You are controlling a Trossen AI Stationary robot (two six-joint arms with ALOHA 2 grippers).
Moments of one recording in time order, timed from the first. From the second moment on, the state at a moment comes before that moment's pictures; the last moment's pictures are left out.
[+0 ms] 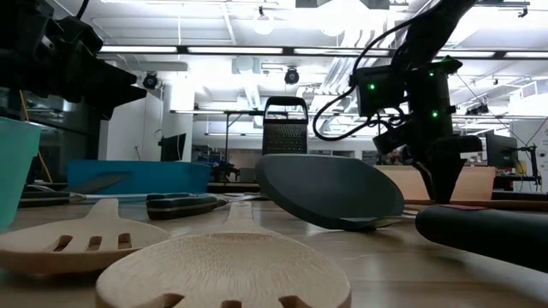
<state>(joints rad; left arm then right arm) 0.05 0.07 0.02 0.00 -0.03 -0.19 -0.22 1.67 0.80 -0.77 0.04 0.04</state>
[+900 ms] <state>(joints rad) 0.05 0.07 0.02 0.00 -0.03 -0.19 -0.11 1.31 0.81 -0.53 0.03 0.16</state>
